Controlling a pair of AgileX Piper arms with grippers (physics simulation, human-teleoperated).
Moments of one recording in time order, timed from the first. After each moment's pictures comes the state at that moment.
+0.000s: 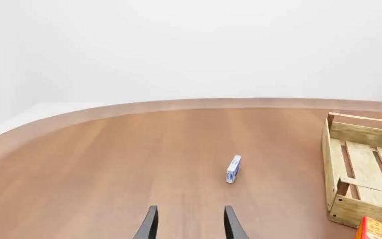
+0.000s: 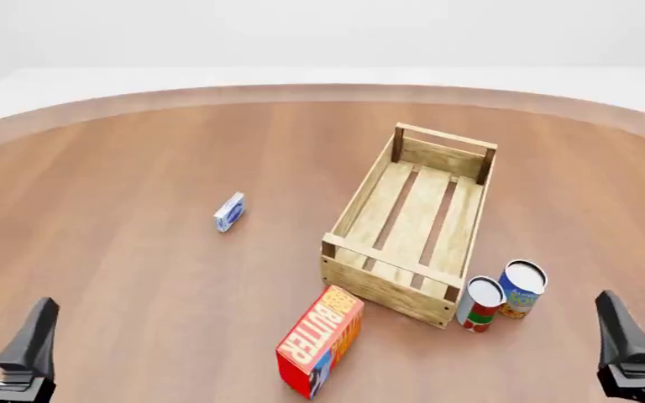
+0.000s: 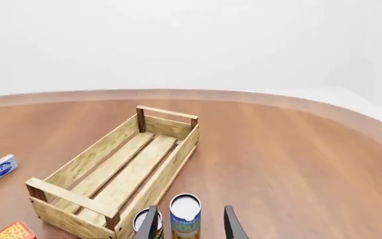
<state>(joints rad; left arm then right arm) 0.00 0.00 0.00 0.00 0.00 -0.05 0.06 -0.06 0.05 0.00</state>
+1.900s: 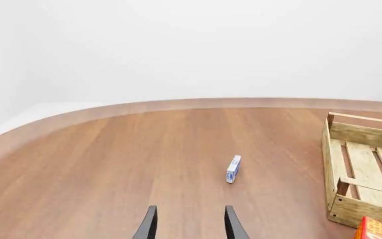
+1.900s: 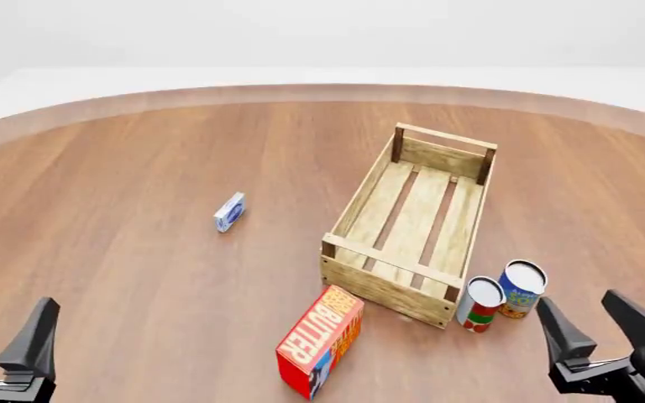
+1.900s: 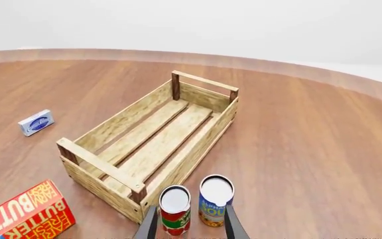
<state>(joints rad) 0.00 0.00 0.00 0.00 0.00 0.11 0.36 0.00 -0.16 -0.01</state>
